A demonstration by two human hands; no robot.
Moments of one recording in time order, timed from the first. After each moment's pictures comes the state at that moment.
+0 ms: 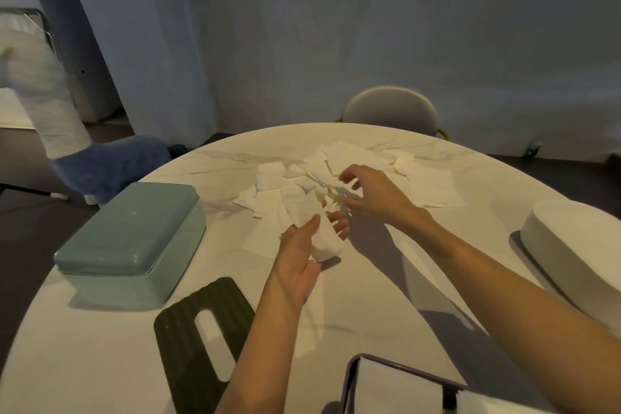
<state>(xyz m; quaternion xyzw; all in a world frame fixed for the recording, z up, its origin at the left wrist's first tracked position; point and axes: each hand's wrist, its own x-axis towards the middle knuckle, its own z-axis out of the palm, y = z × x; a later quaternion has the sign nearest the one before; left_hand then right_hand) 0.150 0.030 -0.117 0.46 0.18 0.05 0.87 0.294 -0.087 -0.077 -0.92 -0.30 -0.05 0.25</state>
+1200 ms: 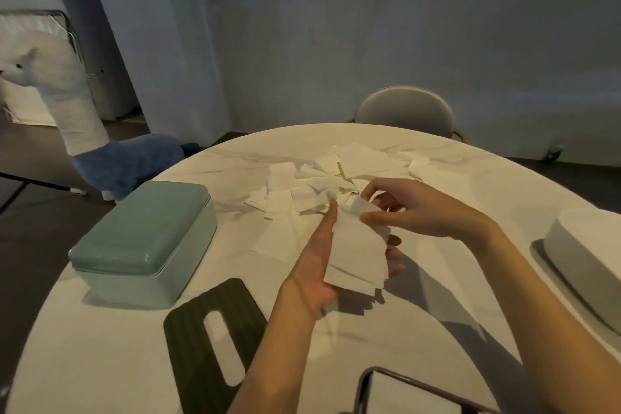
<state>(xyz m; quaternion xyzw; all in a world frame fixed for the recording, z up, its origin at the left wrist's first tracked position) 0.147 0.022 -0.104 0.36 0.02 -0.15 0.92 0.245 -0.131 -0.025 -0.86 -0.40 0.12 0.29</state>
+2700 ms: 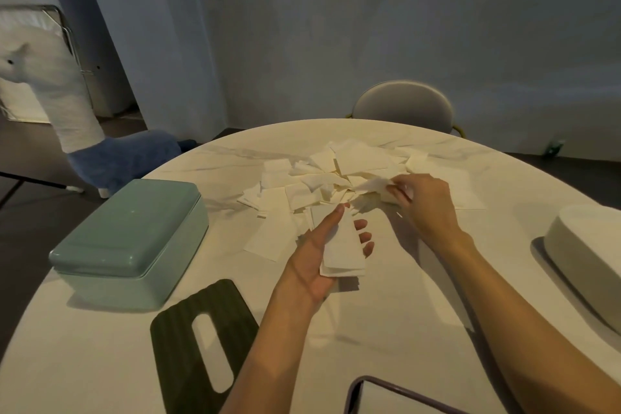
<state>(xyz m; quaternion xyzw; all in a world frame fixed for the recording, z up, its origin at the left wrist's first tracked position) 0.155 0.017 -0.106 0.34 0.13 -0.02 0.93 0.321 -0.141 -0.111 -0.91 -0.25 -0.23 0.26</state>
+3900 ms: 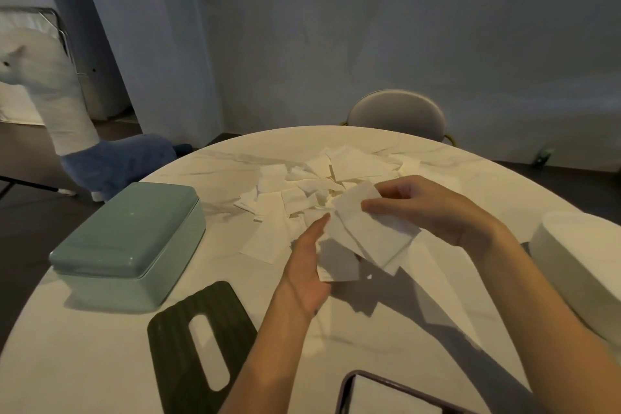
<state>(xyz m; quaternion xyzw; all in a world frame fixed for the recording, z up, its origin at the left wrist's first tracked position) 0.163 0.020 -0.130 0.34 0.12 -0.02 0.93 0.236 -0.148 -0.009 -0.84 -0.25 0.20 0.44</state>
